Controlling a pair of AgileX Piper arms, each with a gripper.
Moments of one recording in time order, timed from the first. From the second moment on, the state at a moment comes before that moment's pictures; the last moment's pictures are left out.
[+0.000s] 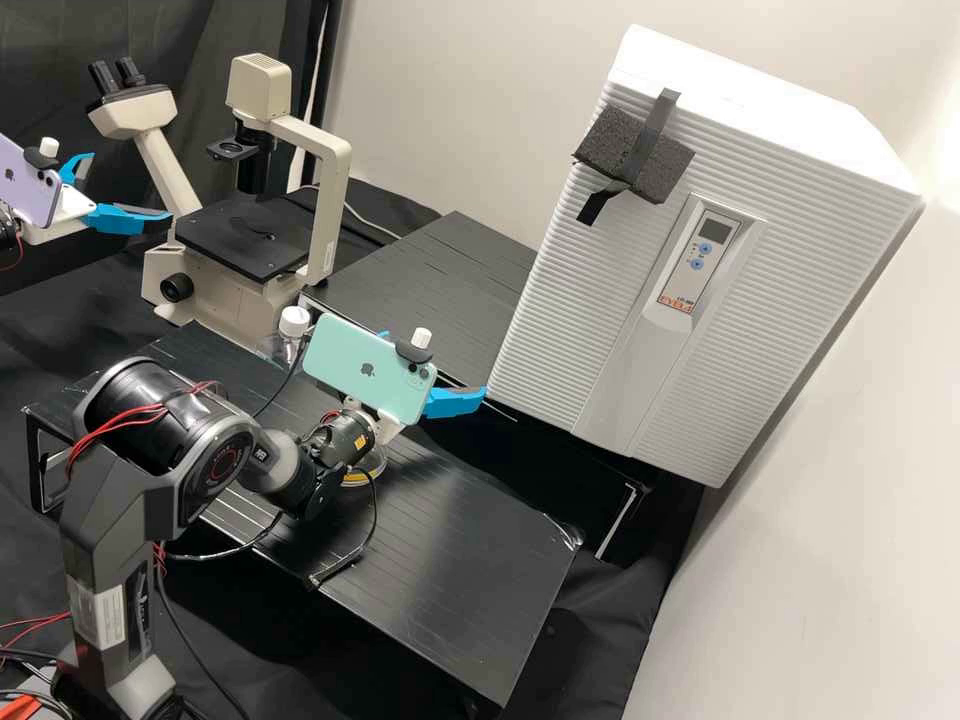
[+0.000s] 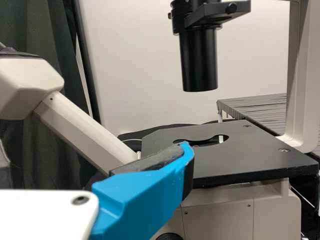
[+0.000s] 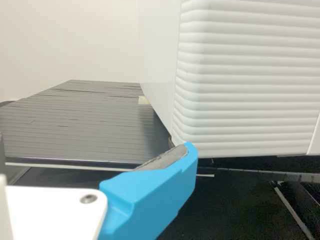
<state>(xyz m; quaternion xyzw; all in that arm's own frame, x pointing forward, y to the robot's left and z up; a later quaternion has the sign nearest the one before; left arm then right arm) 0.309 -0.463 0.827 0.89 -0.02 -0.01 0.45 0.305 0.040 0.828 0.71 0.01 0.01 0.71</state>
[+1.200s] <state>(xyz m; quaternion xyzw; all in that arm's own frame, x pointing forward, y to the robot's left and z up) 0.309 -0.463 0.827 0.89 -0.02 -0.01 0.45 0.158 0.033 0.835 0.69 0.07 0.11 0.71</state>
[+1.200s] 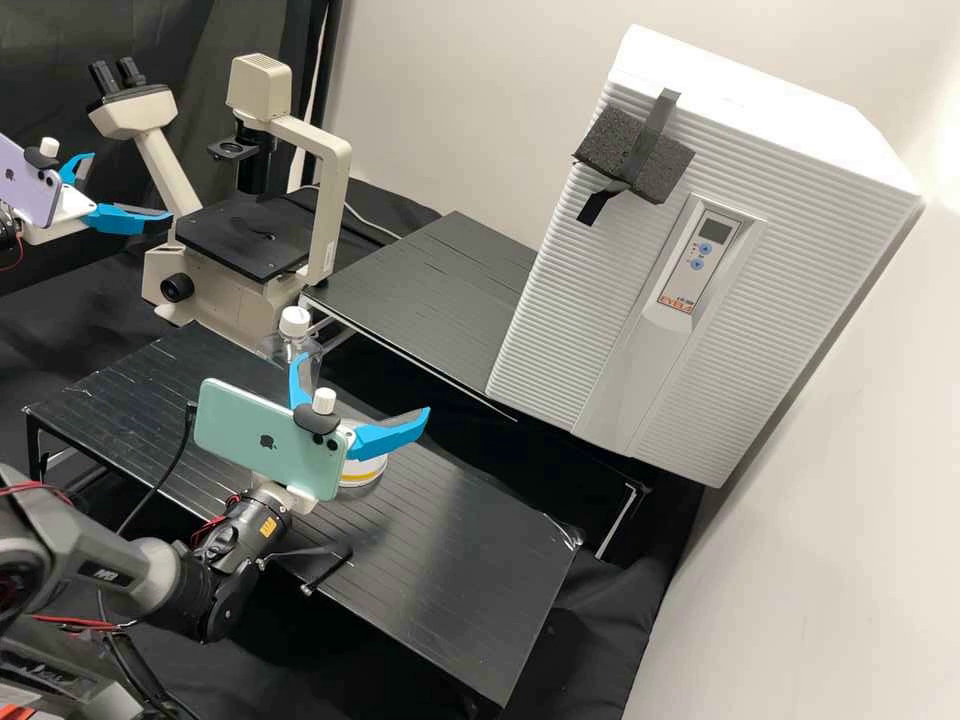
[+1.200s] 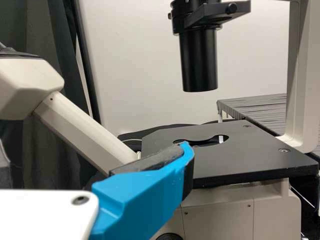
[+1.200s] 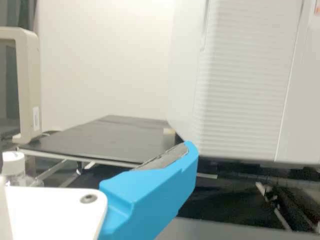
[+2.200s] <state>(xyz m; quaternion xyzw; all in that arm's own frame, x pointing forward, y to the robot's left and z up) 0.309 -0.463 0.827 0.89 -0.02 -0.01 0.45 0.154 0.015 0.828 0.68 0.12 0.03 0.72</state>
